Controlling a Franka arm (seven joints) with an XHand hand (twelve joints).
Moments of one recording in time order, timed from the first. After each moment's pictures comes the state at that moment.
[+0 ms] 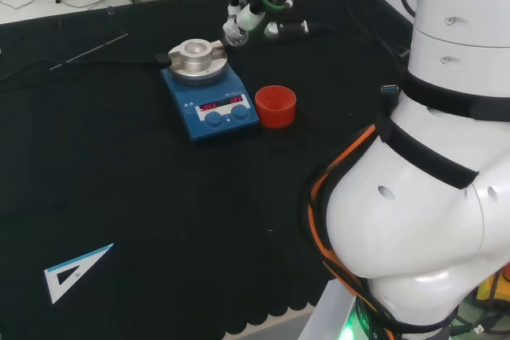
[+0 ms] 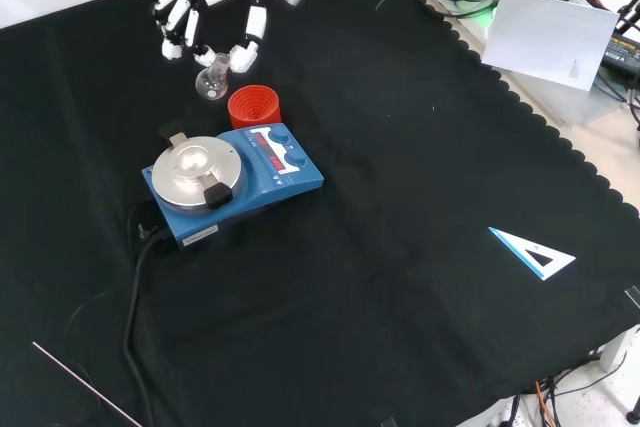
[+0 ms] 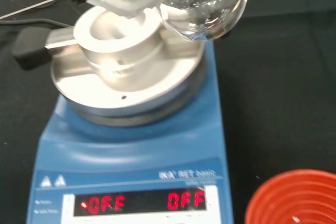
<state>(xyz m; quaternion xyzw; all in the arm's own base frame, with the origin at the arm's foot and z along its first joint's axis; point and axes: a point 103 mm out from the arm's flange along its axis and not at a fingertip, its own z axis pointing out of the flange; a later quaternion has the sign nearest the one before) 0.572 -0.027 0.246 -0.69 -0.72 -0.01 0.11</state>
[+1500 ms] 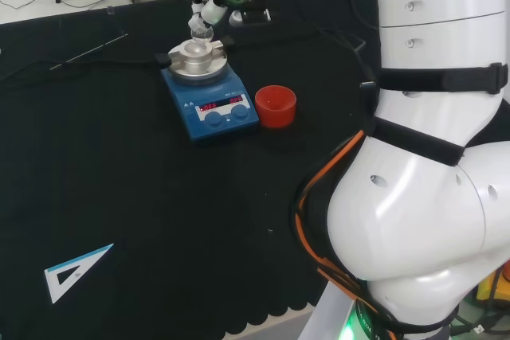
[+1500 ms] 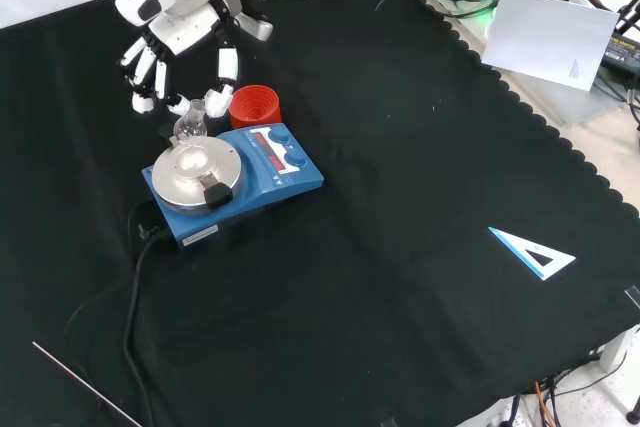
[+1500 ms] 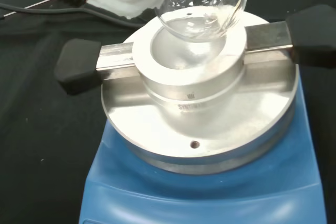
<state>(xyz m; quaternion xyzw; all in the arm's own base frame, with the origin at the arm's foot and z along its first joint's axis) 0.641 0.024 0.233 -0.65 -0.75 0.01 0.14</state>
